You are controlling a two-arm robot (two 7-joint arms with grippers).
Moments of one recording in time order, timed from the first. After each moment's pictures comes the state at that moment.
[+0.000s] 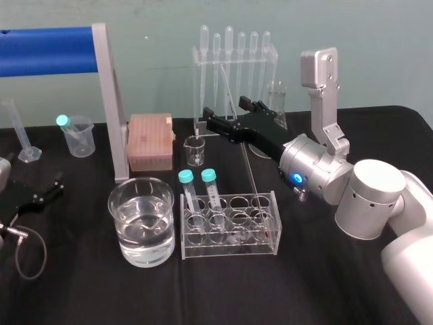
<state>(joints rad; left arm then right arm) -0.20 0.60 0.45 -1.41 -0.25 -0.12 0.03 0.32 0.29 -0.32 -1.49 0.47 0.20 0.24</state>
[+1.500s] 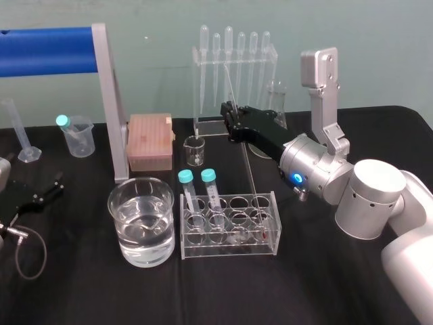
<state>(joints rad) -0.20 0.60 0.45 -1.41 -0.25 -0.12 0.03 0.32 0.29 -0.32 -1.49 0.47 0.20 0.24</state>
